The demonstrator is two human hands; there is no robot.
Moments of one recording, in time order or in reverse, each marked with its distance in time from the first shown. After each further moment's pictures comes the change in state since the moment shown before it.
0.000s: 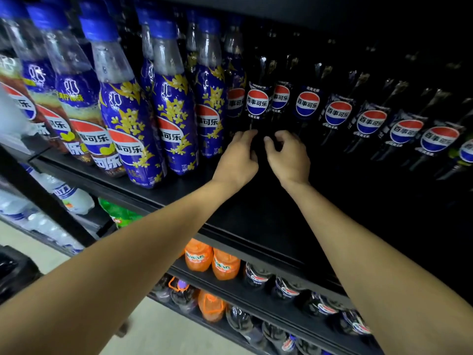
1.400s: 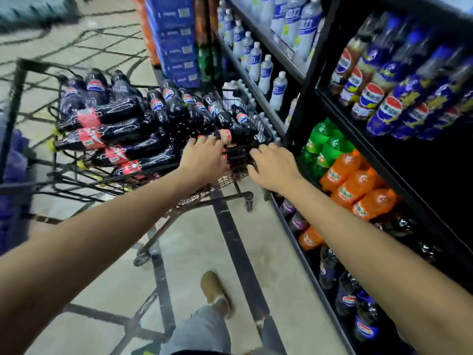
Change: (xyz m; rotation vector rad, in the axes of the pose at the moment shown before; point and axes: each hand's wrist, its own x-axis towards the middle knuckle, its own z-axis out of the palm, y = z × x) left_hand -0.486 0.014 -0.317 1.003 0.008 -0.782; right_hand -0.381 -0.304 -0.030 -0.379 -0.754 -1.266
